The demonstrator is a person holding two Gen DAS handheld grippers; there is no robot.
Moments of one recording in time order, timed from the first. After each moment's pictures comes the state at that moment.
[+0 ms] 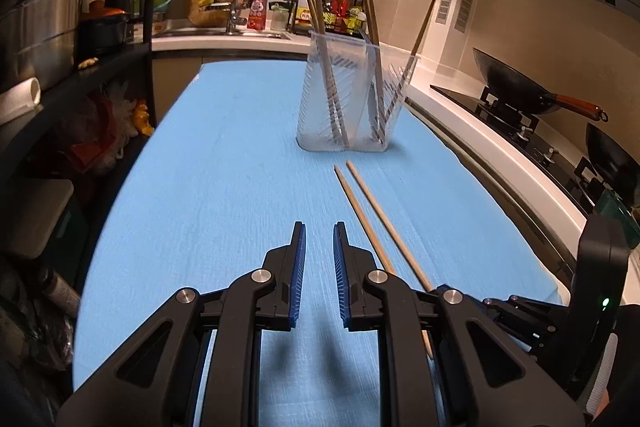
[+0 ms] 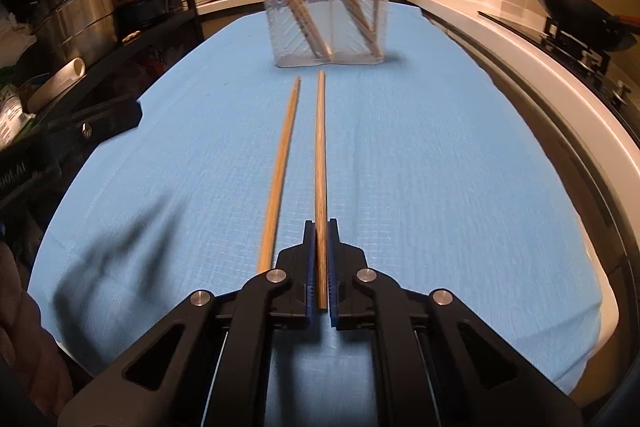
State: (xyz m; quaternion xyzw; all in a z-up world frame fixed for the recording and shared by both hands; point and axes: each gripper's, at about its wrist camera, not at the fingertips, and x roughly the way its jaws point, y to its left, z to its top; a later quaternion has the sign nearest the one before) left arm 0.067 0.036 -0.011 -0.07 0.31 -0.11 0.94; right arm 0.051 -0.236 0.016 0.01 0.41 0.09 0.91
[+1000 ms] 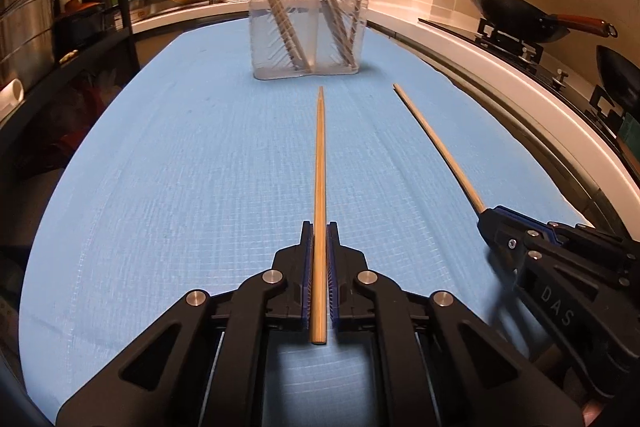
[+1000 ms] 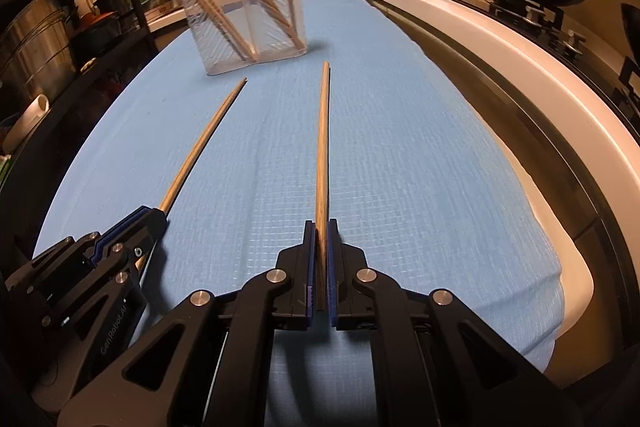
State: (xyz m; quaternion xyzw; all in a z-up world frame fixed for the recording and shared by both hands) left arm 0.059 -0.031 -0.055 0.00 0.36 -0.09 0.93; right arm 0.050 -0.281 0.016 0.04 0.43 0.03 0.90
